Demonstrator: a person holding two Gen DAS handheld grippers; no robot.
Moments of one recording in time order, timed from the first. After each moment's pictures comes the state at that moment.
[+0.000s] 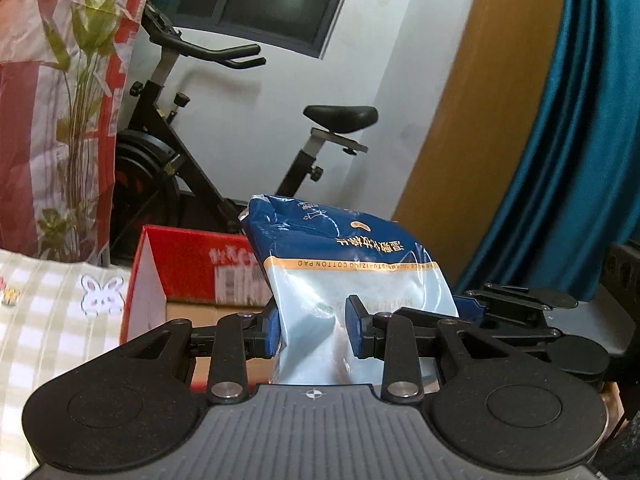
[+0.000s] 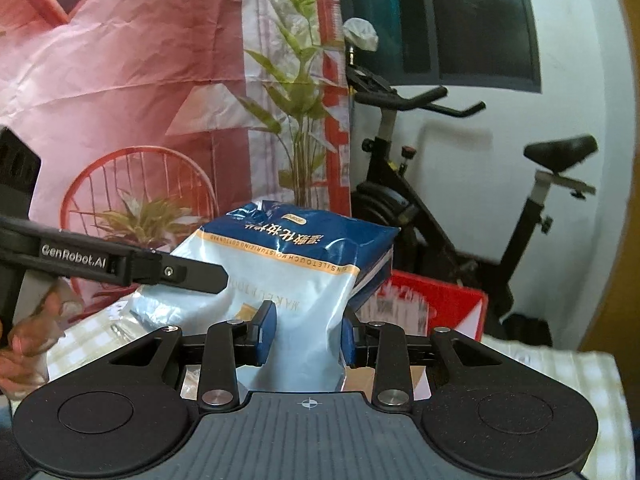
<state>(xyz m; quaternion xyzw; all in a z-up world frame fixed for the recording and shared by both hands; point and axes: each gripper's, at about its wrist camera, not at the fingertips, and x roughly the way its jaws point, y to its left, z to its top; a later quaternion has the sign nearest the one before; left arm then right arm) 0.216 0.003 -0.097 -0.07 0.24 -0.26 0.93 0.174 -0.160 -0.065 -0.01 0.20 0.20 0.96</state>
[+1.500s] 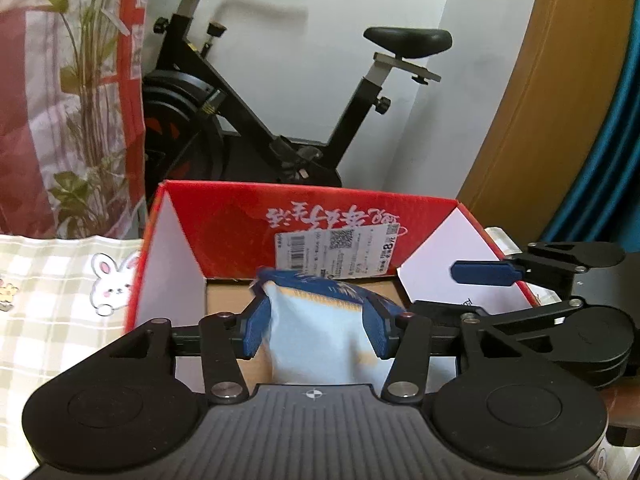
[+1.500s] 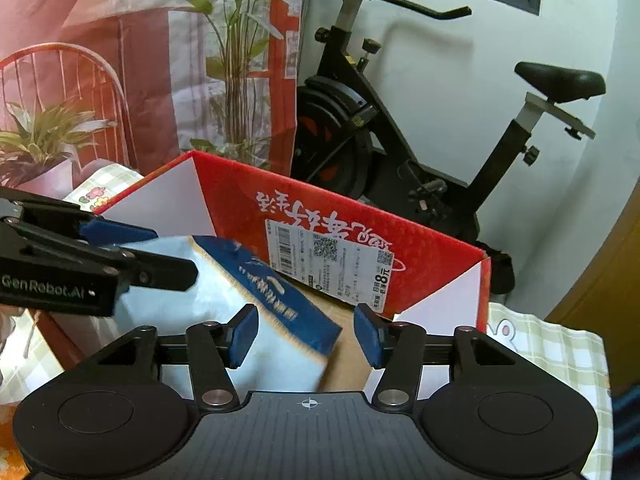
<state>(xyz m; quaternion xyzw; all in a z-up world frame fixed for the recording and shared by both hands) 0.319 -0.003 -0.138 -0.01 0.34 -0.19 0.92 0.313 -0.133 -0.131 -0.07 0.35 0.11 0.93</state>
